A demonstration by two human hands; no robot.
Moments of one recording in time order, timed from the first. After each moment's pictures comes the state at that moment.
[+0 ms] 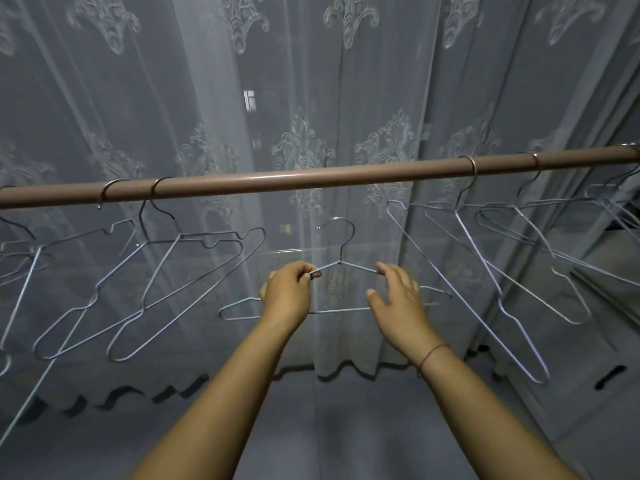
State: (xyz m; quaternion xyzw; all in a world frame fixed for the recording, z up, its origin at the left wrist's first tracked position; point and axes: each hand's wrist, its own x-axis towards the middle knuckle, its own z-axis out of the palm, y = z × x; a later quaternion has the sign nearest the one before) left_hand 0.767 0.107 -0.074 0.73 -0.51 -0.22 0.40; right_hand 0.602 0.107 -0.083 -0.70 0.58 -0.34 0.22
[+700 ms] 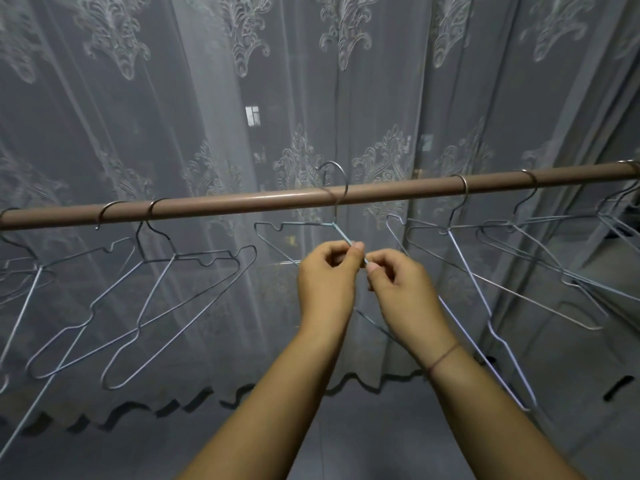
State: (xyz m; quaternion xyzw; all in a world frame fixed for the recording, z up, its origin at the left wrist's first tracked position) left_hand 0.695 0.137 -0.011 0.56 -0.42 -0.32 0.64; right_hand 0.601 0.135 -0.015 -0.67 0.47 -0.49 0.29
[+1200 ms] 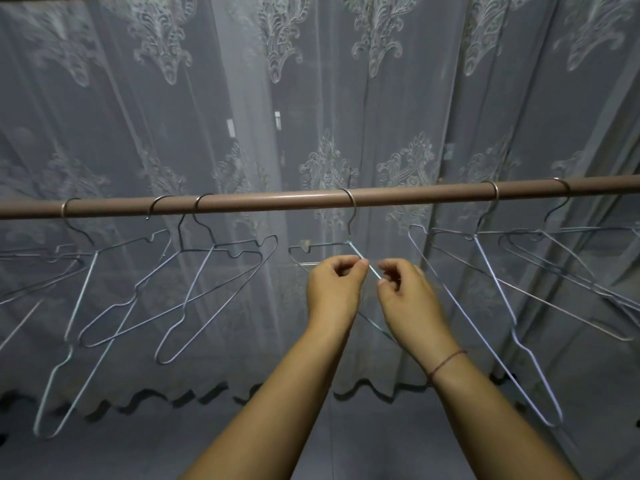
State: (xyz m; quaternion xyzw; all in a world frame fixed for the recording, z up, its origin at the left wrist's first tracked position) left_hand 0.720 0.143 -0.023 0.61 -0.40 -0.34 0.60; right_hand 0.622 0.147 -0.021 -0.68 0.54 -0.42 0.27
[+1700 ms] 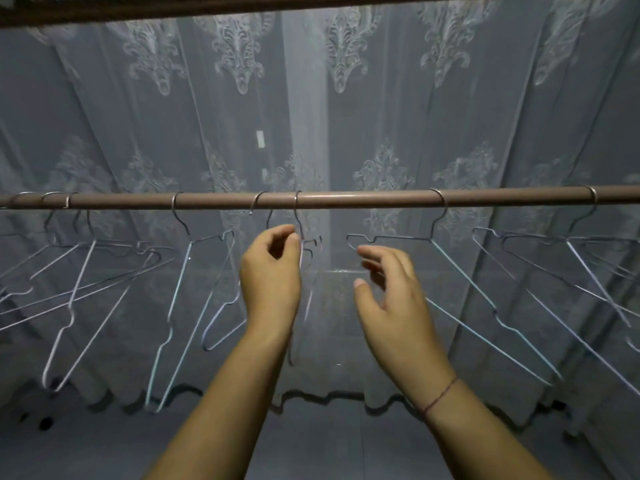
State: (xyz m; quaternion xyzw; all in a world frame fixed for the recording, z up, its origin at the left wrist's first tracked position) left_hand 0.869 0.210 0.010 0.62 -0.36 -0.11 0.69; right_hand 0.734 0.214 -0.002 -0.73 0.38 -0.50 0.27
